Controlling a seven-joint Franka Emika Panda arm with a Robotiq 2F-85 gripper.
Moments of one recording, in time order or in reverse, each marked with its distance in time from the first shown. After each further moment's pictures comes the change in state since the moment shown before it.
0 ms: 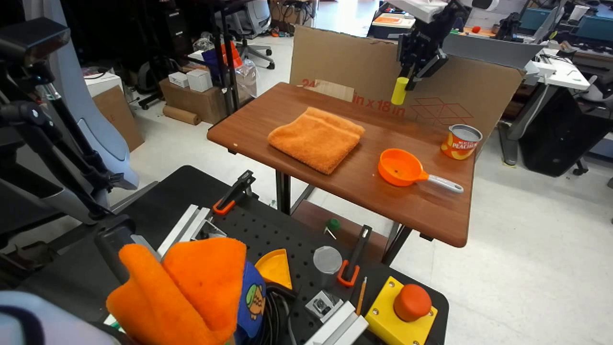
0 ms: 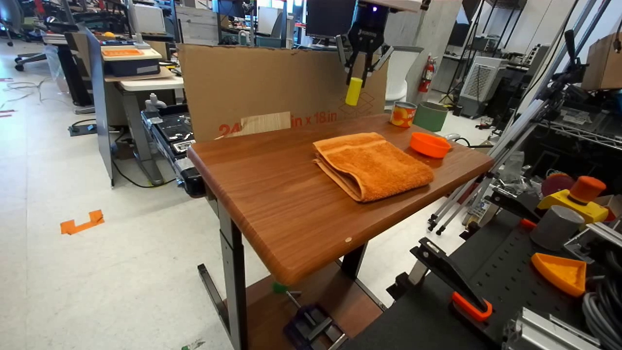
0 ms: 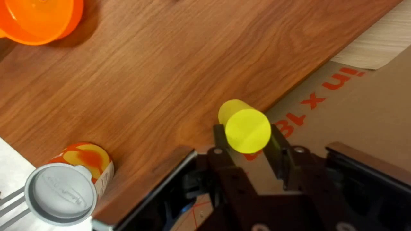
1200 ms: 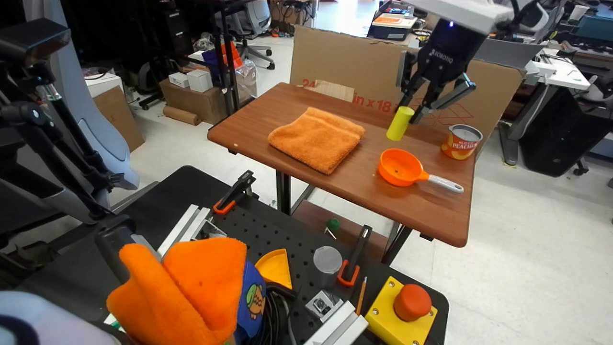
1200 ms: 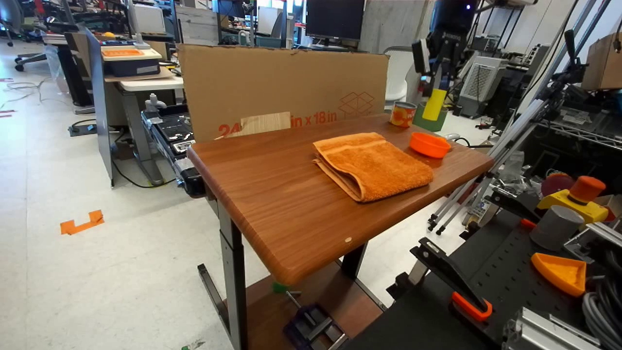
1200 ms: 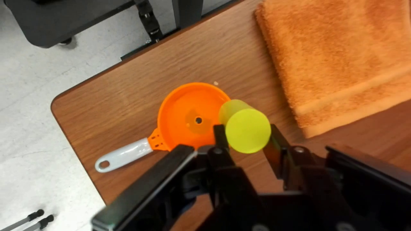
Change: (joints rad) arm -0.091 -0.431 -0.015 -0.622 -0.003 -0.013 -0.365
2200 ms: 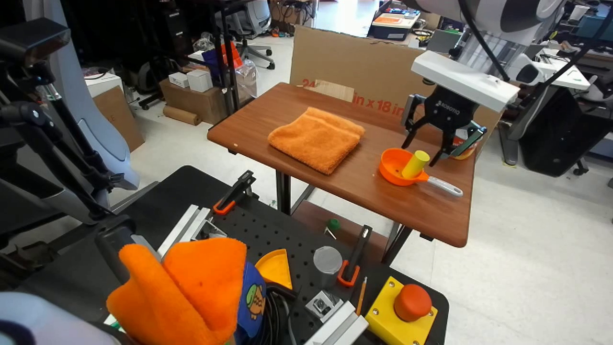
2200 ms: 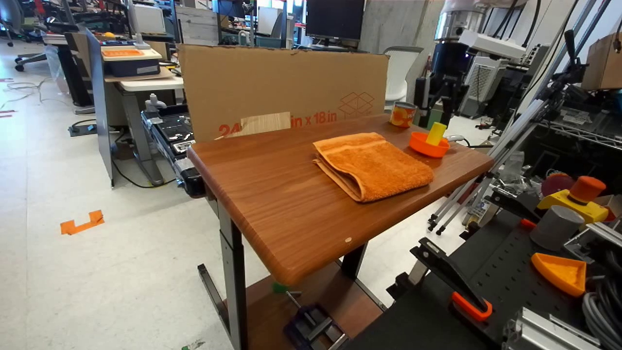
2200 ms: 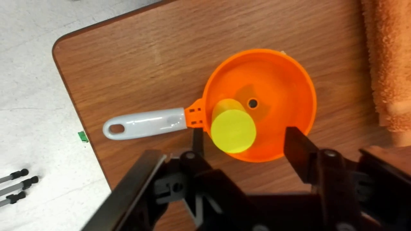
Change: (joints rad) arm -0.036 0.113 -0.022 -0.057 -0.013 0.239 -0.226
